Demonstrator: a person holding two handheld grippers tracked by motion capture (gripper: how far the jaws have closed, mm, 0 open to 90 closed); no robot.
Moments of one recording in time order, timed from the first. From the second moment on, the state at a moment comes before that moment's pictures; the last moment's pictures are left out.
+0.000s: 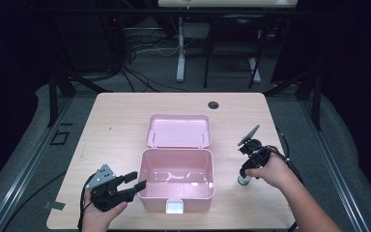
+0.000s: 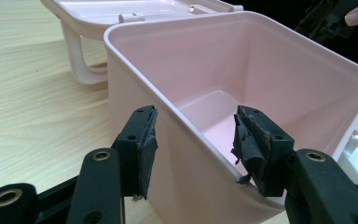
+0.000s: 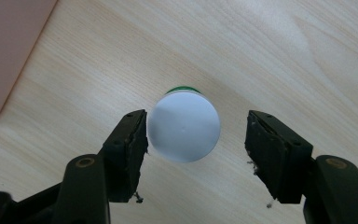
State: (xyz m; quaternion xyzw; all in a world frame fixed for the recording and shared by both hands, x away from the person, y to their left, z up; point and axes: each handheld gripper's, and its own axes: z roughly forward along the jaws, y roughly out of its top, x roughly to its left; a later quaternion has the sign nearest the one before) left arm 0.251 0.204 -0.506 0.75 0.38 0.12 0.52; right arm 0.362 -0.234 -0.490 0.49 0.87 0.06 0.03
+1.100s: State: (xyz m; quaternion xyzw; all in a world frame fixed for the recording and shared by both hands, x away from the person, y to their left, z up) left arm 0.252 0.204 -0.507 0.76 0.38 0.12 0.52; right arm 0.360 -0.232 -0.510 0.50 0.86 0.07 0.02
